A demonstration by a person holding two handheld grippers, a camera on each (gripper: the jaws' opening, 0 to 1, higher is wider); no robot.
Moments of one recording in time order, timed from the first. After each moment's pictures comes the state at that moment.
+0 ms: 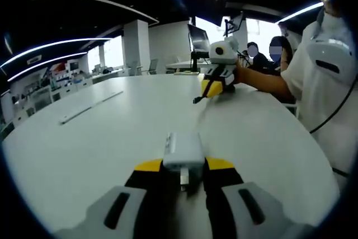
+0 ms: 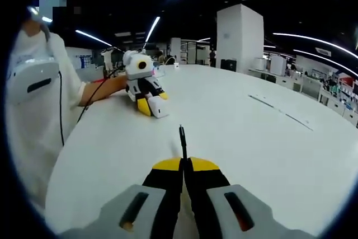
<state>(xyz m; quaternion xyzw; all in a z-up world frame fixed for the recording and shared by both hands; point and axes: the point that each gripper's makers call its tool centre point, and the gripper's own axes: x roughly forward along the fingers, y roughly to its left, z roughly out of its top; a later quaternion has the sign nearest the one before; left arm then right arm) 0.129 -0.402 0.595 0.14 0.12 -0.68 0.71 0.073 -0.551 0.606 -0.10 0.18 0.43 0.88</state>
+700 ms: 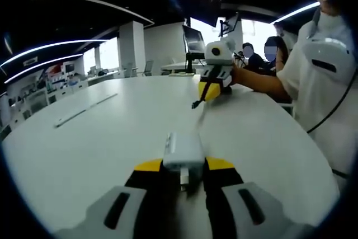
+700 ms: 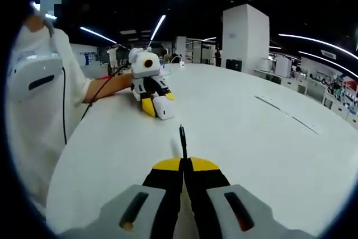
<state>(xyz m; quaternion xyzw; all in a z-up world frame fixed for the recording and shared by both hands) 0.121 -0.407 0.595 0.14 0.12 -0.70 0.70 0.067 -0.539 0.605 -0.11 0.18 0.44 0.87</state>
